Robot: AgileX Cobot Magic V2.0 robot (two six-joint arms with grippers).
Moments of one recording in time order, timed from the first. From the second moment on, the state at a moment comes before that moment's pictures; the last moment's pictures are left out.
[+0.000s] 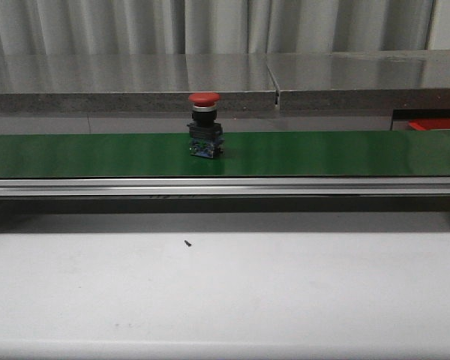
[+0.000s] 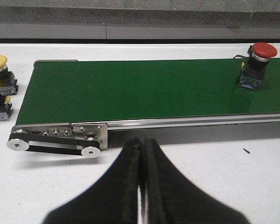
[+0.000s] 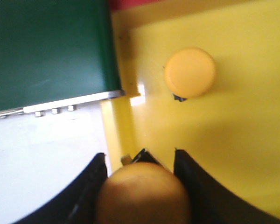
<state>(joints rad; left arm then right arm) -0.05 0.53 -0.47 -0.36 0.45 0.28 -0.48 1.48 -1.07 0.24 0.85 -0.29</state>
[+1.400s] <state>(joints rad) -0.05 0.53 -0.47 -0.36 0.45 0.28 -0.37 1.33 -0.93 0.35 0.63 -0.45</state>
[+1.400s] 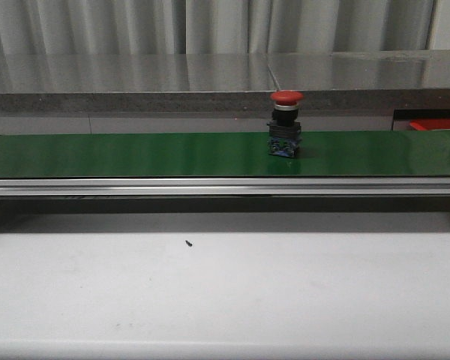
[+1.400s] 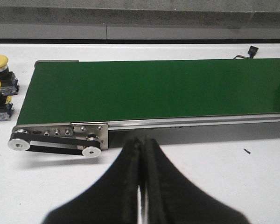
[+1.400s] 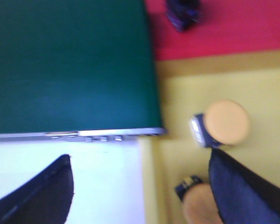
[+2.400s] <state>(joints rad) -0.05 0.53 -0.47 -0.36 0.45 0.28 0.07 1.80 -1.39 0.46 0.72 -0.65</state>
